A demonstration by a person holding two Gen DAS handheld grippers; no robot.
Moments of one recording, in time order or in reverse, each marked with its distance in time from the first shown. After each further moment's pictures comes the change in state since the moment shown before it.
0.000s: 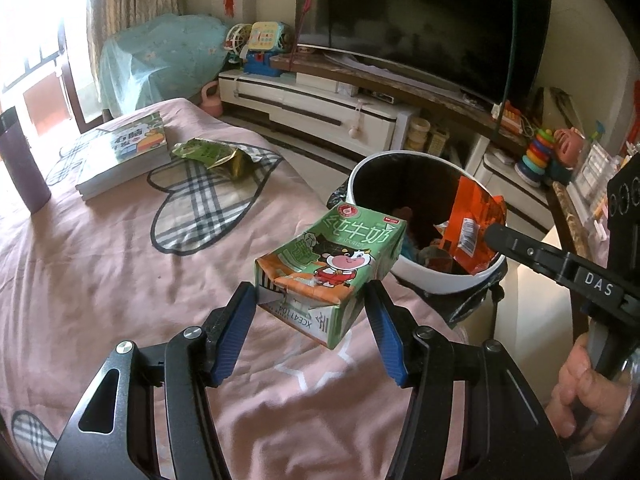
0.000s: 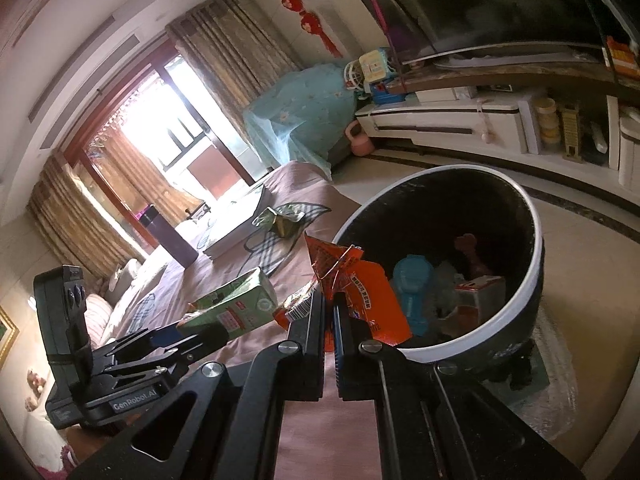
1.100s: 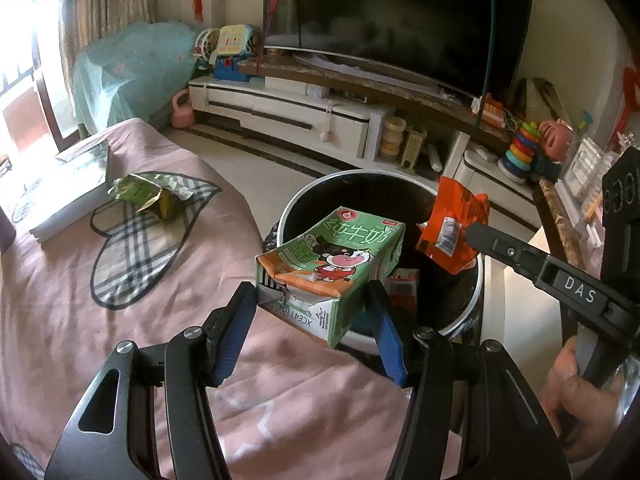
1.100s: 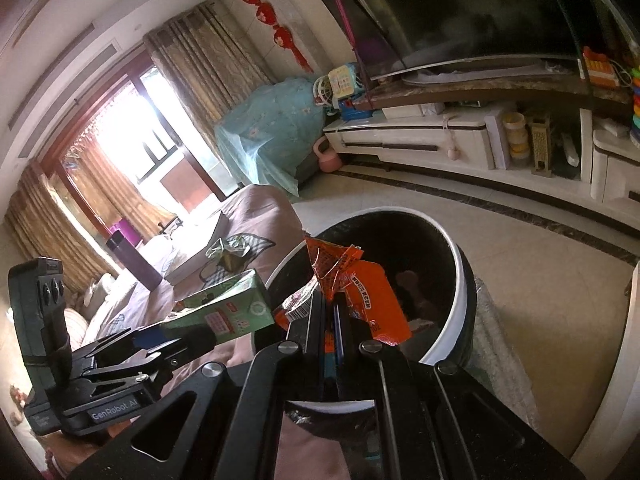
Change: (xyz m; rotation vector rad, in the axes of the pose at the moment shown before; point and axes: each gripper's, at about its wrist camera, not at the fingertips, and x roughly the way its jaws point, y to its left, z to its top) left arm 0.037 -0.055 0.043 0.057 0.008 -0.052; right arm -0.007 -0.040 0.033 0.008 -0.041 -0.100
